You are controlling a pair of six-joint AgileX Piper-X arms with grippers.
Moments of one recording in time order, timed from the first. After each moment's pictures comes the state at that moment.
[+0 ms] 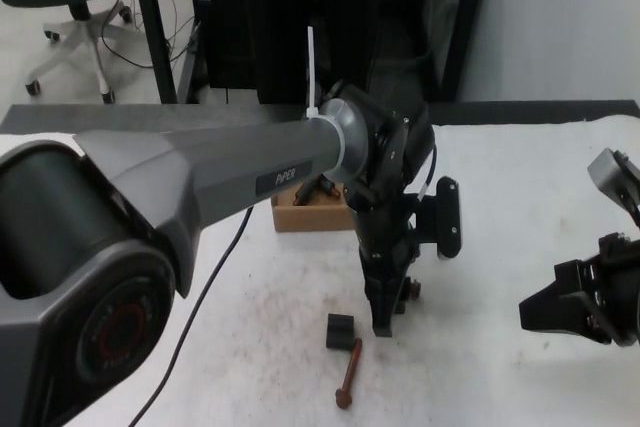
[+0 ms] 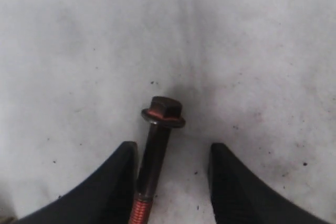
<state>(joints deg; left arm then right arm) -43.7 127.6 -98.9 48.2 8.9 57.9 -1.1 68.5 -37.9 40.4 -37.5 0.4</state>
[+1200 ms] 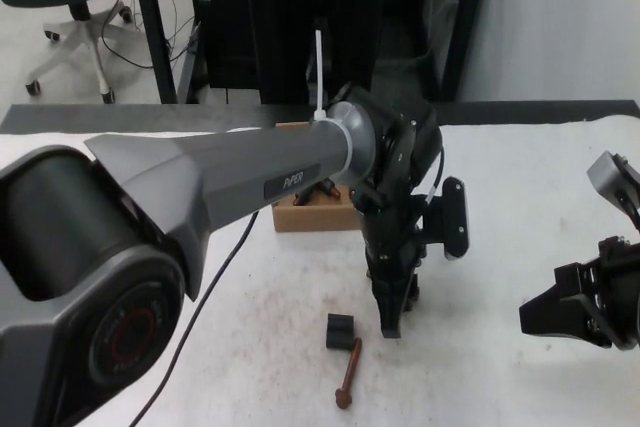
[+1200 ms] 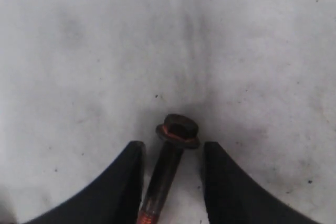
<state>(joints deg) -43.9 128.8 -100.7 49.1 7.3 55.9 -1.1 68.5 -37.7 40.7 -37.6 0.4</state>
